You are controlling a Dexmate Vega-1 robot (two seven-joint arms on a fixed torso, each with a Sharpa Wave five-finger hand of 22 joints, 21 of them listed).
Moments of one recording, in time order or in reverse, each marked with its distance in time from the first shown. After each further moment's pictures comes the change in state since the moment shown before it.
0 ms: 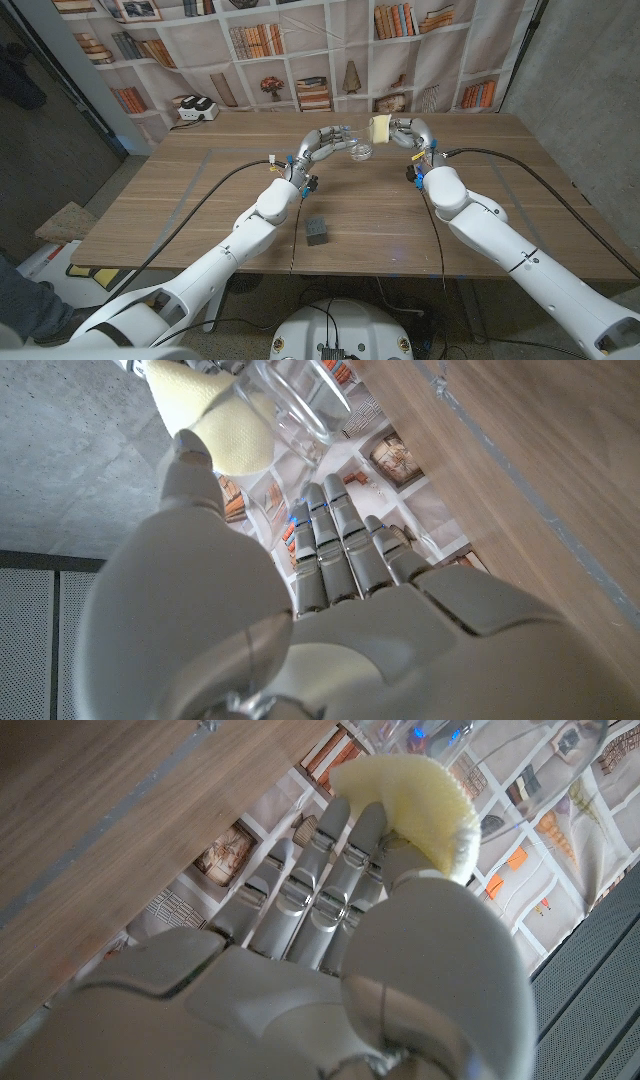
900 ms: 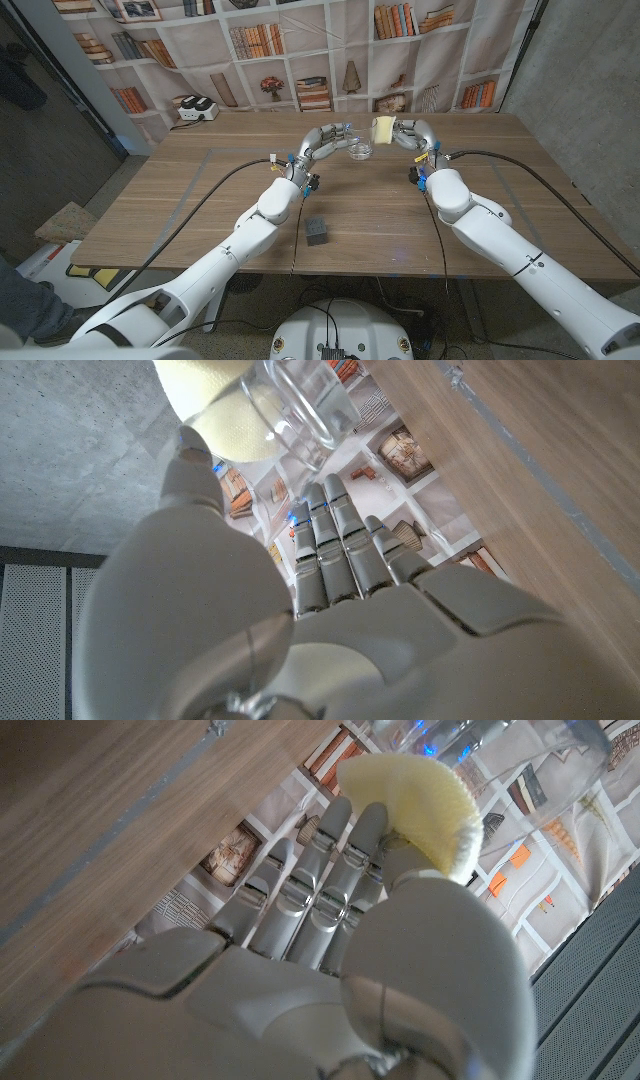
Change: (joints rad) left arm 0.000 -0.005 0.000 -0.017 0.013 -0.011 0.021; left_hand 0.010 -0.010 0.000 0.000 0.001 0.000 0.000 0.006 0.000 0.003 -0.003 -0.008 0.000 0.000 0.000 0.000 0.000 0.000 0.000 -0.005 0.000; right arm -0.026 -0.008 0.005 -0.016 0.010 -0.002 0.001; right_hand 0.004 -0.004 0.000 0.000 -0.001 0.000 0.000 0.000 0.000 0.000 0.000 0.000 0.019 0.007 -0.004 -0.008 0.005 0.005 -0.006 0.000 0.000
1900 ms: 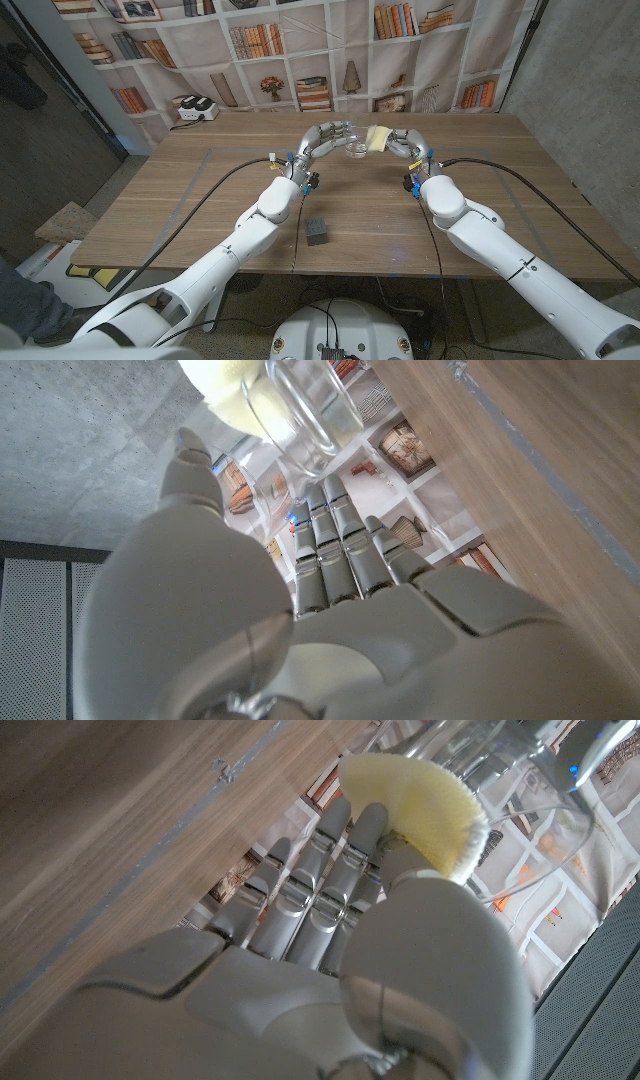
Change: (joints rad) left arm 0.003 -0.002 -0.002 0.005 -0.005 -0.007 0.001; left_hand 0.000 0.000 0.000 0.000 0.000 0.006 0.006 0.006 0.000 0.000 0.000 0.000 0.000 0.000 0.000 0.000 0.000 0.000 0.000 0.000 0.000; right arm 0.001 0.013 -0.028 0.029 0.028 0.016 0.030; right_hand 0.005 -0.001 0.000 0.000 -0.001 -0.002 -0.001 0.000 0.000 0.000 0.000 0.000 0.018 0.000 0.000 0.000 0.000 0.003 0.004 0.000 0.002
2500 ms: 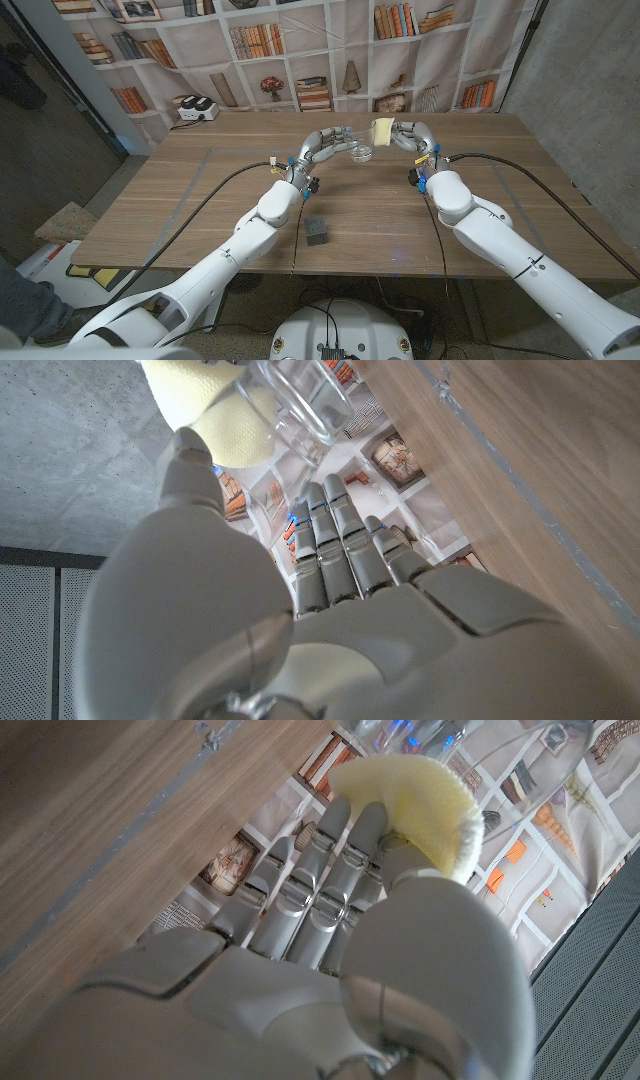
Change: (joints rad) left arm 0.016 0.007 0.002 -0.016 -0.005 0.026 -0.005; left_hand 0.000 0.000 0.000 0.000 -0.001 0.000 0.000 0.000 0.000 -0.003 -0.004 0.000 -0.001 0.000 0.000 0.000 0.000 0.000 0.000 0.000 0.000; right arm -0.015 -0.016 0.044 -0.032 0.008 0.014 -0.020; right_hand 0.001 -0.002 0.000 0.000 -0.002 0.000 0.000 0.000 0.000 -0.002 0.002 0.008 0.010 0.000 0.000 0.000 0.000 0.004 0.004 0.000 0.000
